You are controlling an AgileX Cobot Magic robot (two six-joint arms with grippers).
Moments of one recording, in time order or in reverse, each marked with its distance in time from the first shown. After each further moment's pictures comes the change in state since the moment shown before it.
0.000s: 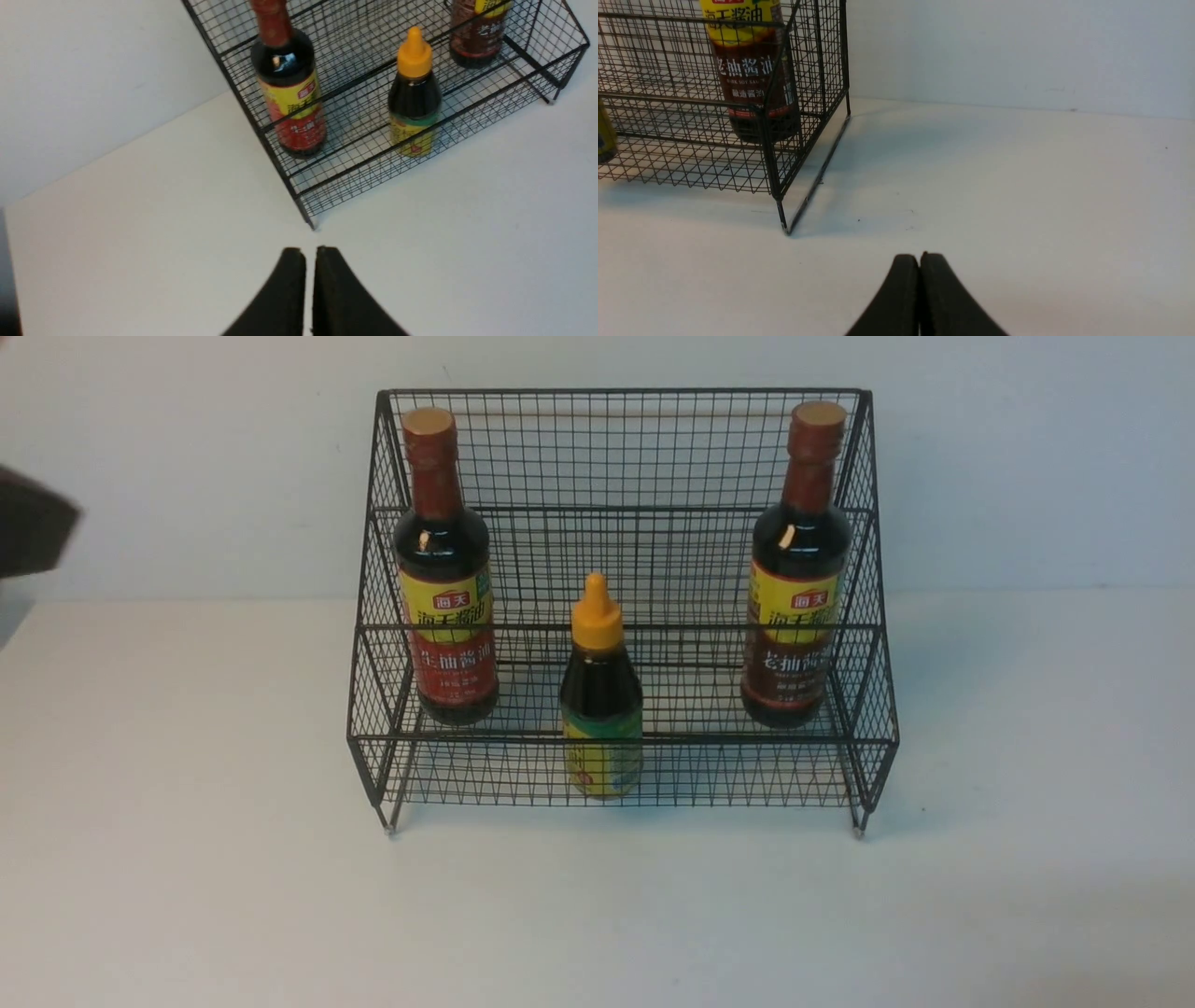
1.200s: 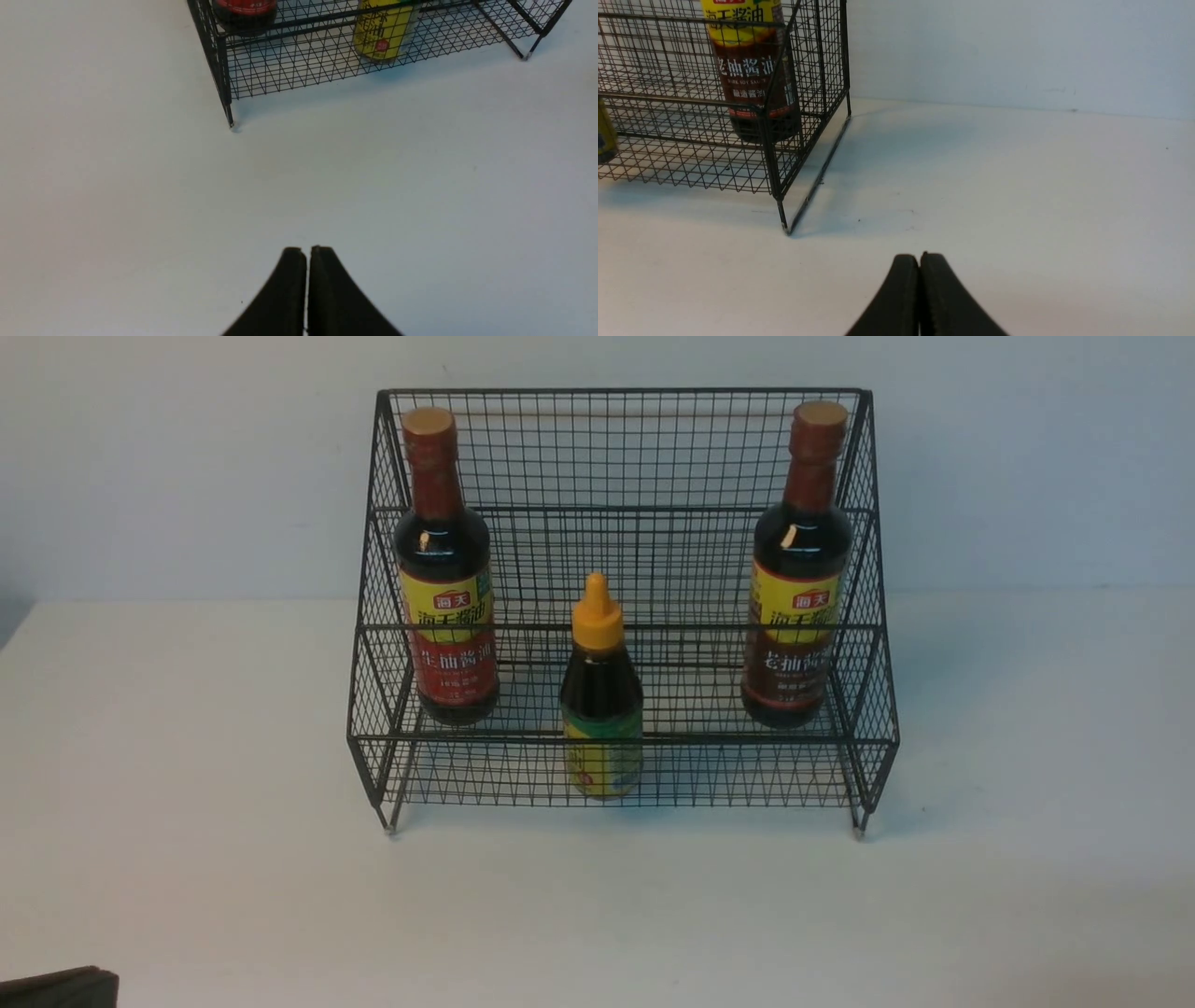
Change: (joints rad) right arm 0.000 0.000 0.000 0.000 0.000 0.000; left arm 0.000 -0.518 0.890 -0.082 -0.432 -0.264
